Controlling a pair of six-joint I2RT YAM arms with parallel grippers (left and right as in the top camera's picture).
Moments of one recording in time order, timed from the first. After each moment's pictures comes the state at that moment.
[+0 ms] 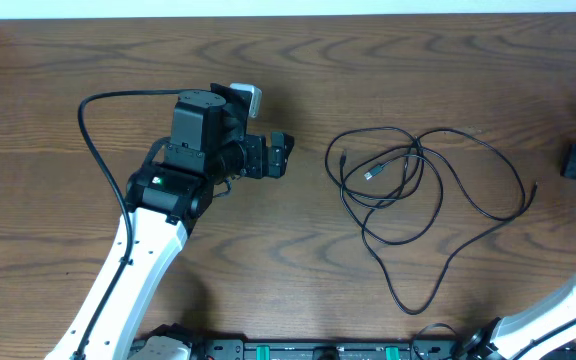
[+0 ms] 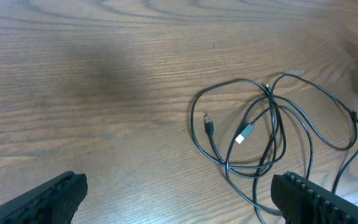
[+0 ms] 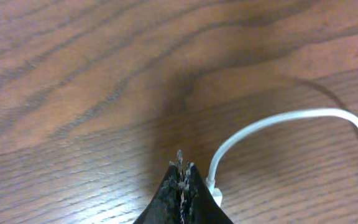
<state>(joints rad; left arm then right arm) -0.30 1.28 1.09 -0.56 0.27 -0.21 -0.66 2.01 1.24 -0.31 -0.21 -0.37</state>
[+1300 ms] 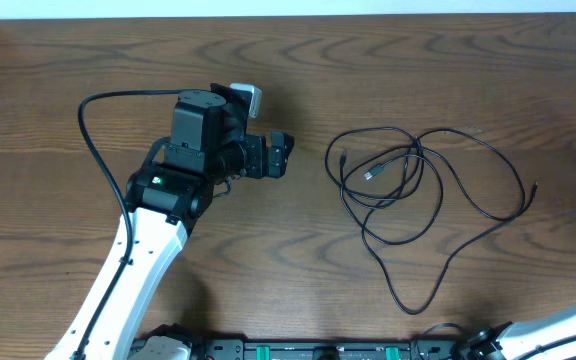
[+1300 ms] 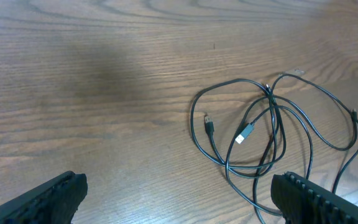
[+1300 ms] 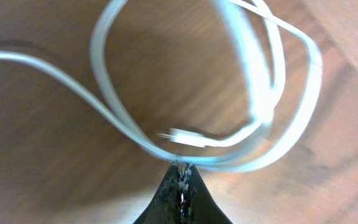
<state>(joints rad) -0.30 1.28 1.09 -0.56 0.27 -0.21 -0.95 2.01 1.23 -0.20 0.07 -0.27</state>
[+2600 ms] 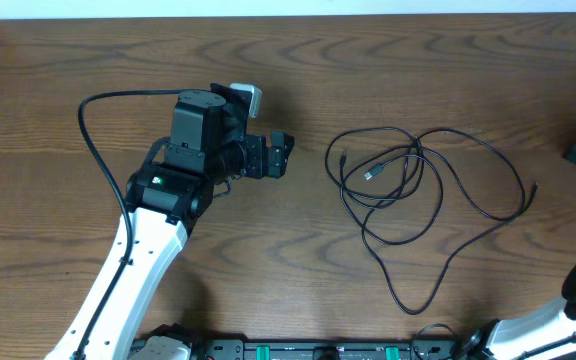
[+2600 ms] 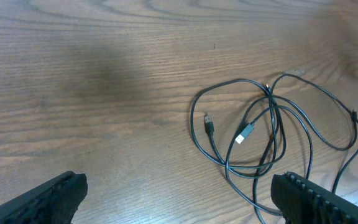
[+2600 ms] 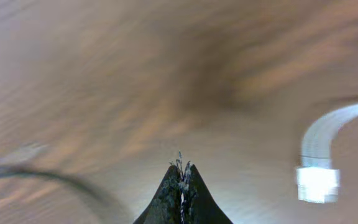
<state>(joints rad) -0.30 1.28 1.09 -0.56 0.27 -0.21 -0.59 1.83 1.23 -0.42 -0.26 -0.05</state>
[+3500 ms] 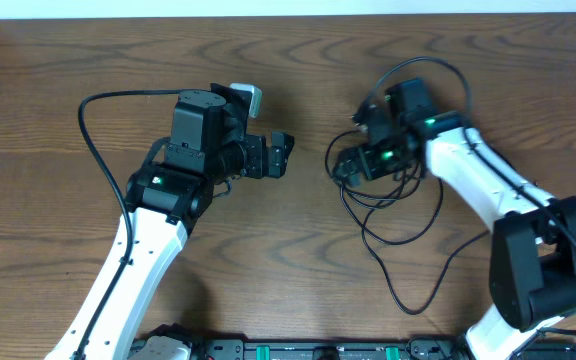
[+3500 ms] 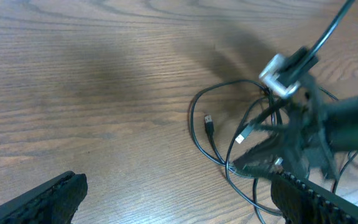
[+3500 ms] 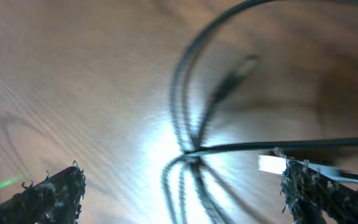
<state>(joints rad) -0.30 1.28 1.09 -0.56 0.27 -0.21 0.34 1.83 1.23 -0.66 -0.44 0.01</state>
